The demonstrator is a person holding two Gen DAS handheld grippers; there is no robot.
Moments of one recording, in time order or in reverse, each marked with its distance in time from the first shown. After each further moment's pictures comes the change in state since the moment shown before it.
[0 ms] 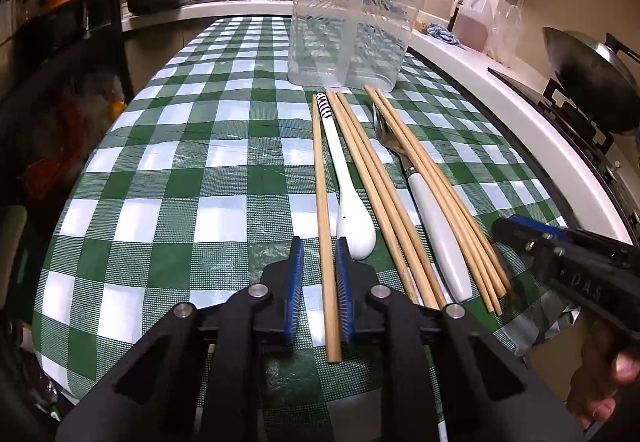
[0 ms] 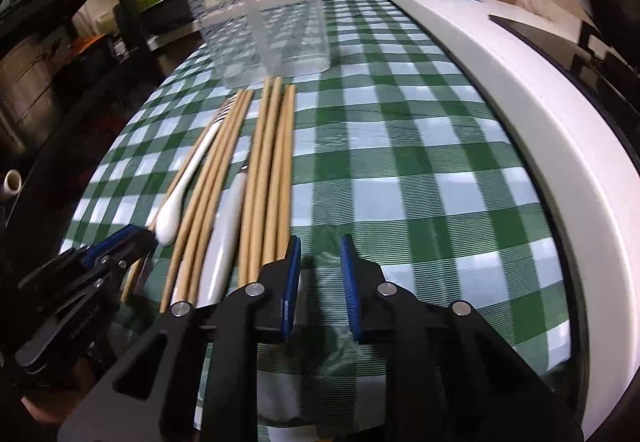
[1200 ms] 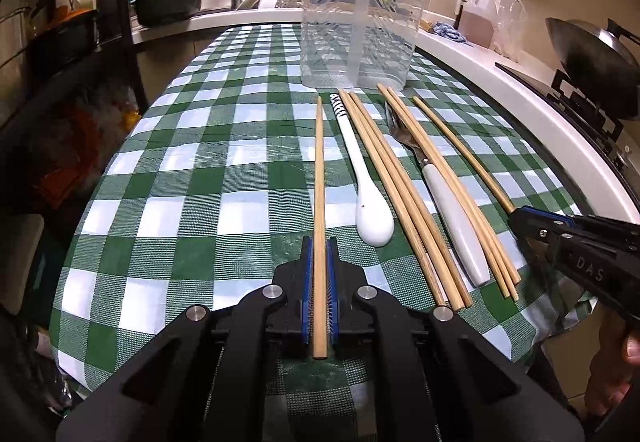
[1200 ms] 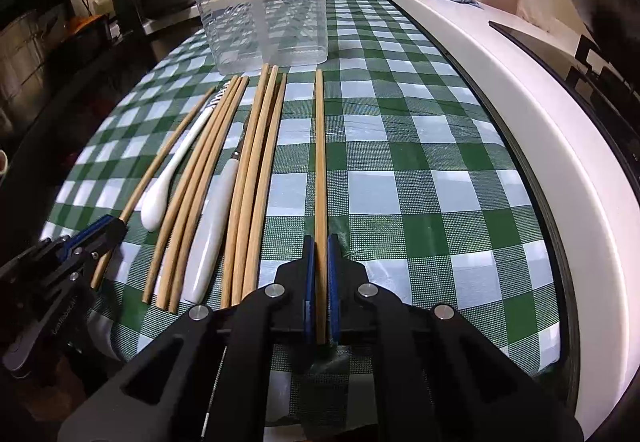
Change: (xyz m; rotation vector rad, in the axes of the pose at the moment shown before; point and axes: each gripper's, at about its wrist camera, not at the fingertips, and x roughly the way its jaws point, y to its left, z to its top) left arm -0.011 0.005 -0.007 0.032 -0.029 0.068; right arm 0.002 -0.001 -0.002 -0.025 0.002 -0.072
